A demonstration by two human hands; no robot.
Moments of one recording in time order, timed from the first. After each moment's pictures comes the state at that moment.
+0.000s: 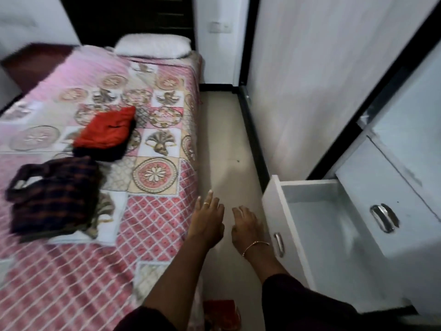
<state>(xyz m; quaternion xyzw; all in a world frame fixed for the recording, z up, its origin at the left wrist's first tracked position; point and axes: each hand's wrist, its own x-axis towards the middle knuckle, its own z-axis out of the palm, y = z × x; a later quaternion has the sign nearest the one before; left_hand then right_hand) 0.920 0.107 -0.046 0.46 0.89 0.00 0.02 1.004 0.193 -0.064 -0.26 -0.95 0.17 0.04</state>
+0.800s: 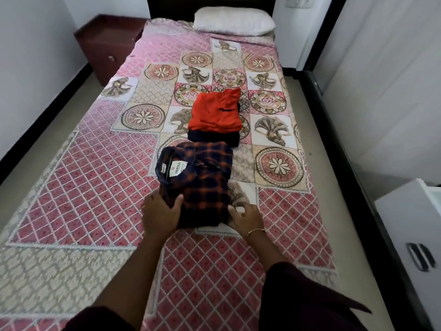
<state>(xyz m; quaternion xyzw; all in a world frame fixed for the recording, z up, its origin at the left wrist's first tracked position) 0.617 -0.350 -0.088 0.00 0.96 0.26 0.07 0.713 -0.171 -0.100 -0.34 -0.82 0.45 -0.06</state>
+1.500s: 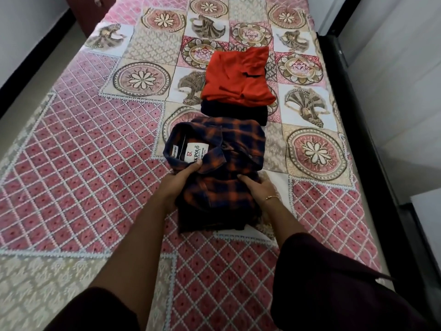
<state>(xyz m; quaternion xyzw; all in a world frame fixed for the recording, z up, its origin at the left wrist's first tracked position) 0.505 -0.339 -0.181 -0.17 0.63 0.66 0.37 0.602 -0.163 -0.171 -0.48 -0.63 0.61 -0.05</state>
